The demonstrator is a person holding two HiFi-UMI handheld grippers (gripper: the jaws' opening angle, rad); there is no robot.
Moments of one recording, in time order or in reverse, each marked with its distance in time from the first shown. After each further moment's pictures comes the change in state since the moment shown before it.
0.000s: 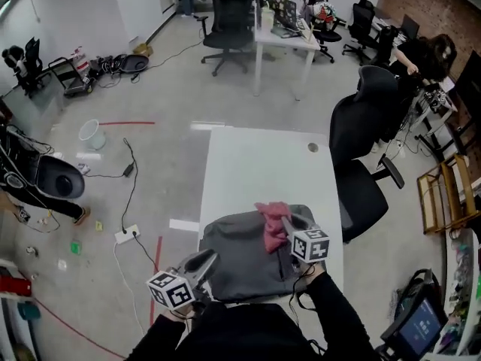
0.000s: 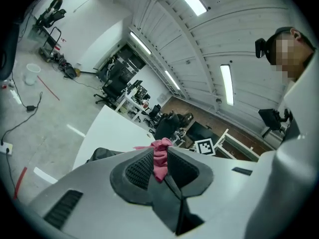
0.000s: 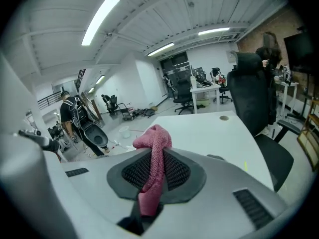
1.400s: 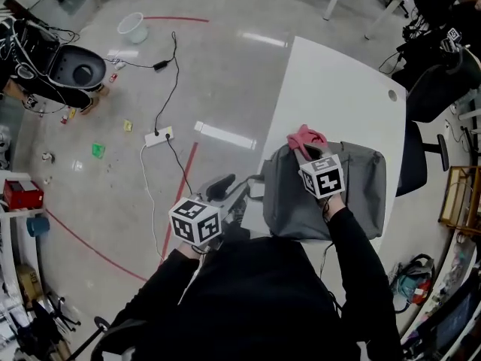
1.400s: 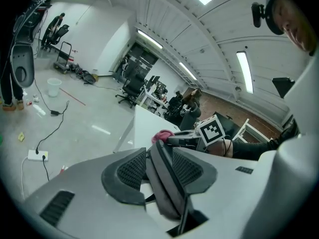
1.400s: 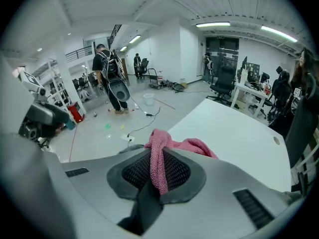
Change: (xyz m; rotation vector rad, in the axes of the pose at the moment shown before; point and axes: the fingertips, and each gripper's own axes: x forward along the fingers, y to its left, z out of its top) left arm -0.106 0.116 -0.003 0.000 0.100 0.250; right arm 0.127 0.197 -0.054 -0.421 0.341 0.193
